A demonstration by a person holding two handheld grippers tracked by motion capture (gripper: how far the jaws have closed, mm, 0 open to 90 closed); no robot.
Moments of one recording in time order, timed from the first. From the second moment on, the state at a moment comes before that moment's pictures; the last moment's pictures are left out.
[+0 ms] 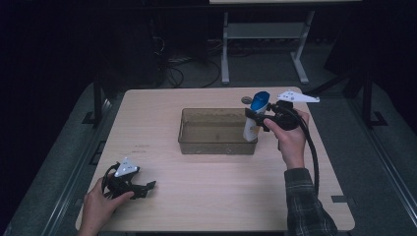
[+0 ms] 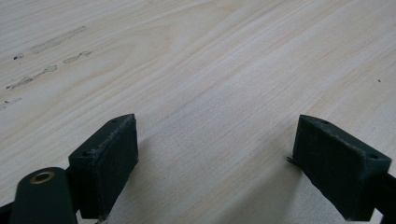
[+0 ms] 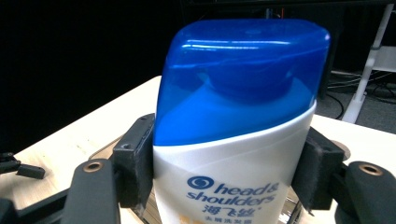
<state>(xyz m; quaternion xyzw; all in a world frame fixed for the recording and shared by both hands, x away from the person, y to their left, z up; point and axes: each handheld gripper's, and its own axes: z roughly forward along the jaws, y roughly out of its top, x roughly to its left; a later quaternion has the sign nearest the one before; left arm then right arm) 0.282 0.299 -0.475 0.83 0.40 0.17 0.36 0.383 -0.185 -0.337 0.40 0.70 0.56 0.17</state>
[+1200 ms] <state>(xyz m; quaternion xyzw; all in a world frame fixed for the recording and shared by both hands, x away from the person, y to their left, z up) 0.282 0.299 -0.475 0.83 0.39 0.17 0.36 0.399 -0.166 -0.362 0.41 0.74 0.51 0.17</state>
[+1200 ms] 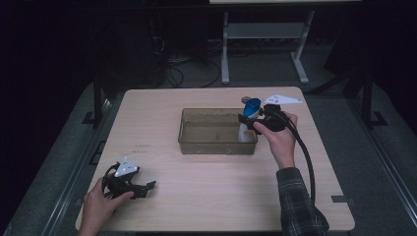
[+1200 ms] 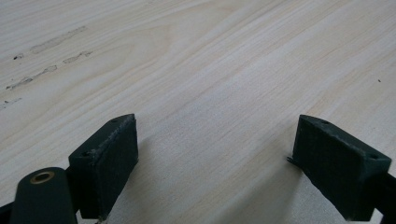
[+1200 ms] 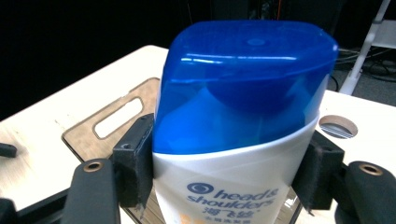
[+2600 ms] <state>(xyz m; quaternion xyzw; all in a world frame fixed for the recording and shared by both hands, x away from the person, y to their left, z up) 0.282 0.299 -0.475 0.83 0.40 0.17 0.36 0.405 -0.159 -0.391 0.42 0.77 0.45 0.15</state>
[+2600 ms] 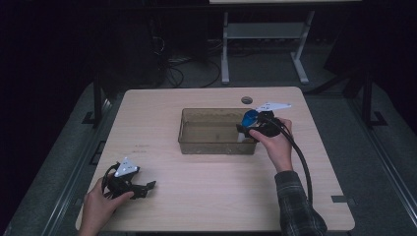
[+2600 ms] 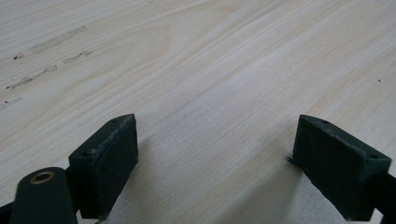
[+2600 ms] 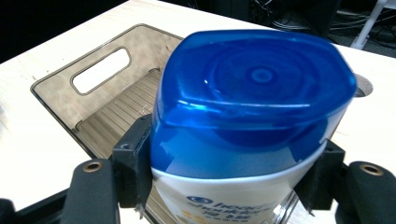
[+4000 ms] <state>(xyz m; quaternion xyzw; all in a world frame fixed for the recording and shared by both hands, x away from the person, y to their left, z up) 0.282 0.299 -0.475 0.83 0.40 0.17 0.36 0.367 -0.180 -0.388 0.41 0.76 0.47 0.15</state>
